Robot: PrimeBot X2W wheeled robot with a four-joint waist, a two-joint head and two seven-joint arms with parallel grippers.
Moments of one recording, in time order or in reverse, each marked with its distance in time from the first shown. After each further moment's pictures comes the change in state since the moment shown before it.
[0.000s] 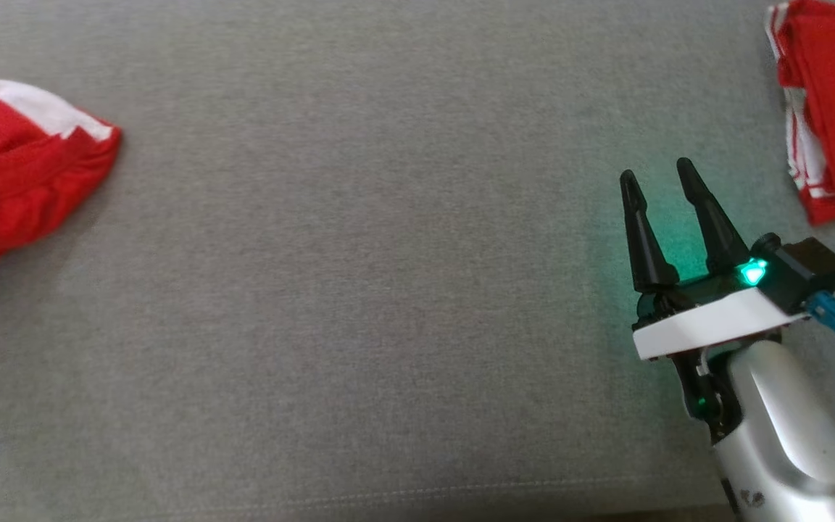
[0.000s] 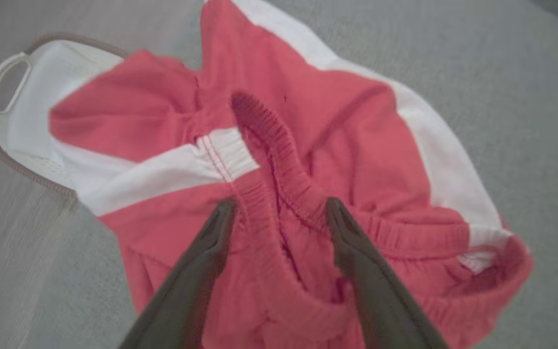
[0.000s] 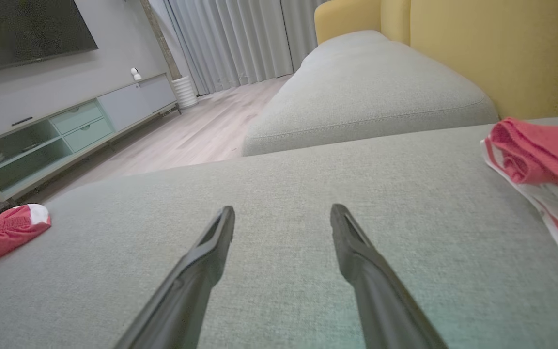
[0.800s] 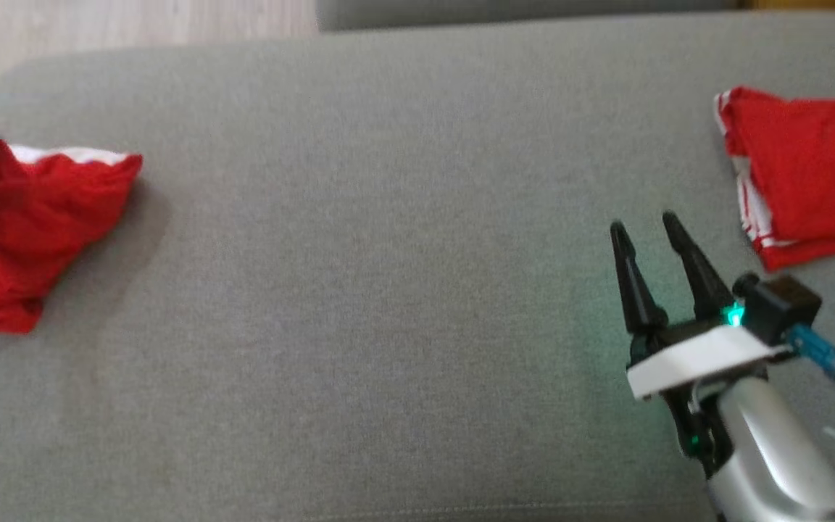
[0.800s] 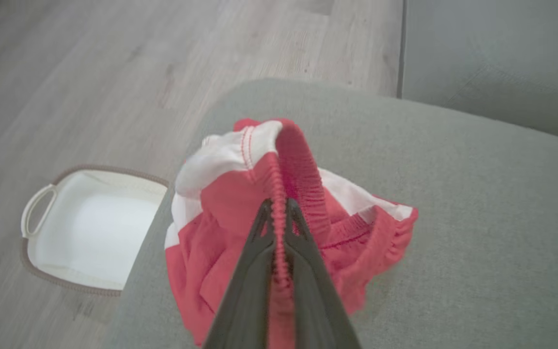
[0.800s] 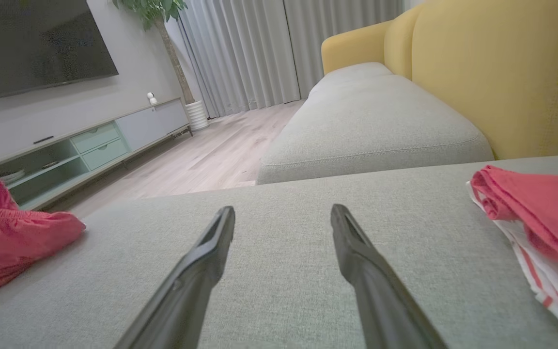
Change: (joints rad) left arm -0.068 0.008 -0.158 0.173 0.031 -0.189 -0.222; right arm 0.048 0.000 0.027 0.094 0.036 0.000 -0.011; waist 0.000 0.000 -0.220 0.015
